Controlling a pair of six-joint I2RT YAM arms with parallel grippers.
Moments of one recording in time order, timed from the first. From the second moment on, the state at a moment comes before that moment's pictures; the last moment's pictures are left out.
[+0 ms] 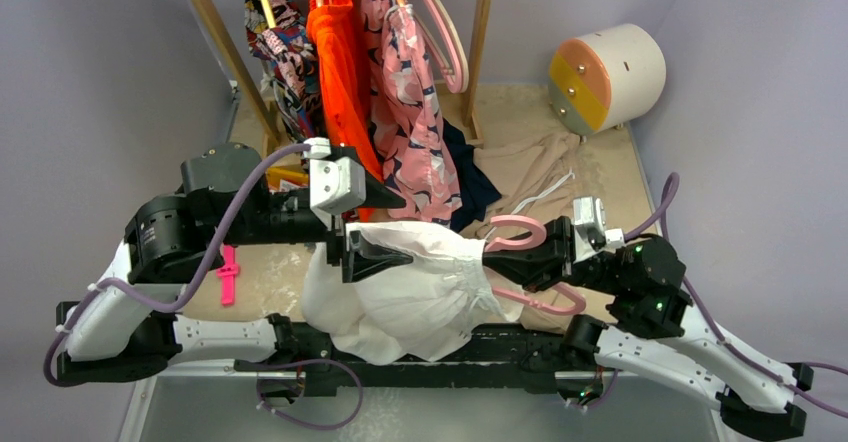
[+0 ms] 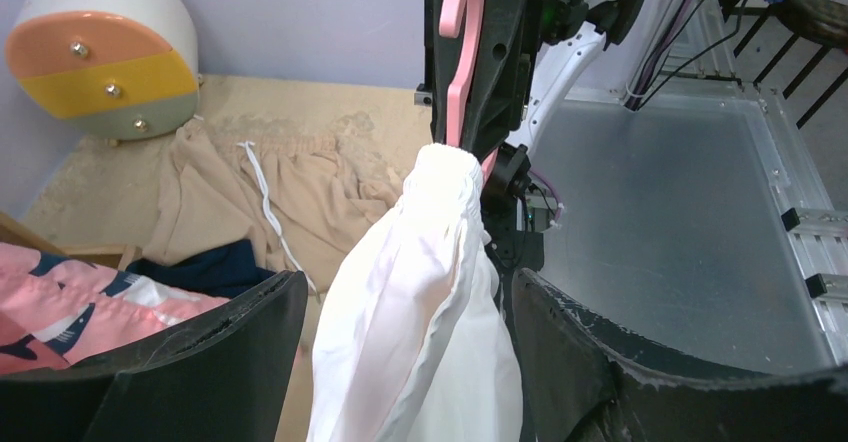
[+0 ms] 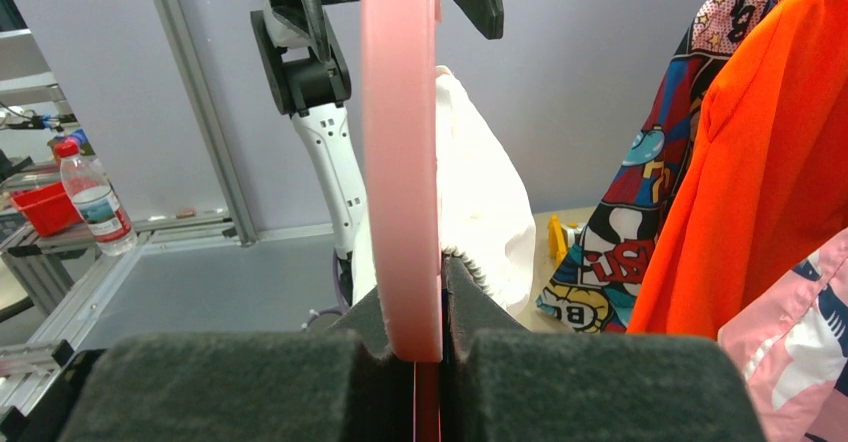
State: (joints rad) left arm -1.15 1.08 1.78 -0.86 0.28 0.05; right arm 1.02 0.51 0.78 0.08 -0.36 0.22
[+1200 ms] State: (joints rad) left arm -1.16 1.24 1.64 -0.93 0.37 0.09; right arm 1.02 0.58 0.79 0.01 -0.41 0.20
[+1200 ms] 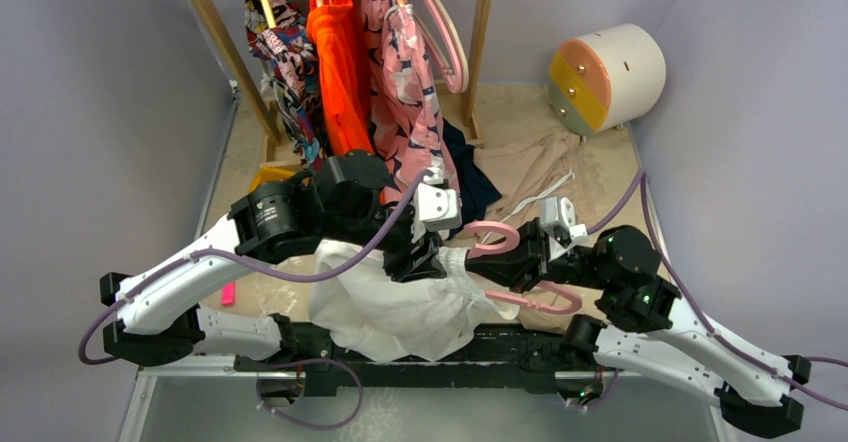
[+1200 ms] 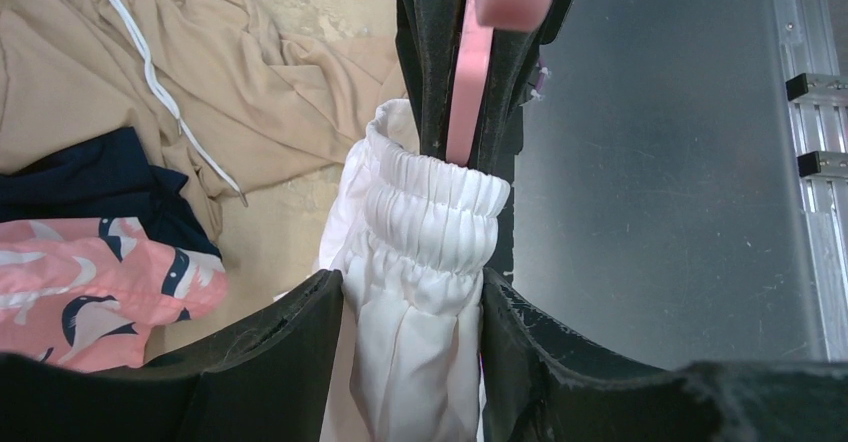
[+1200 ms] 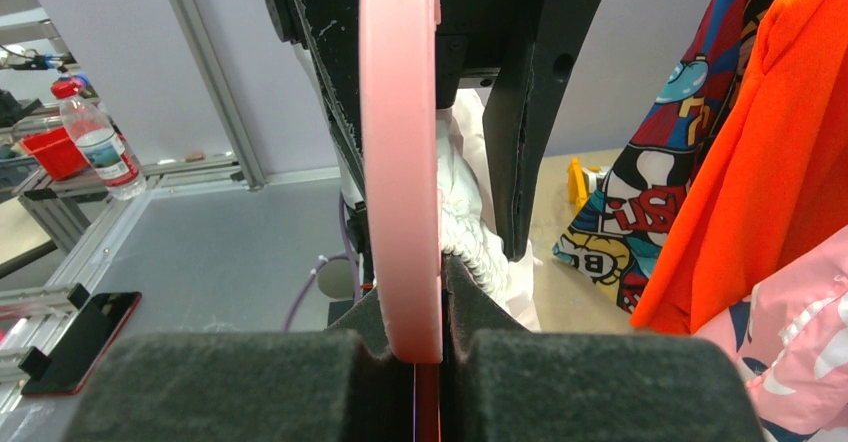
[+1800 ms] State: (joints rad) left arm -1.17 1.21 1.59 -0.91 0.41 0.11; right arm 1.02 0.60 0.80 -0.02 -0.44 0.19
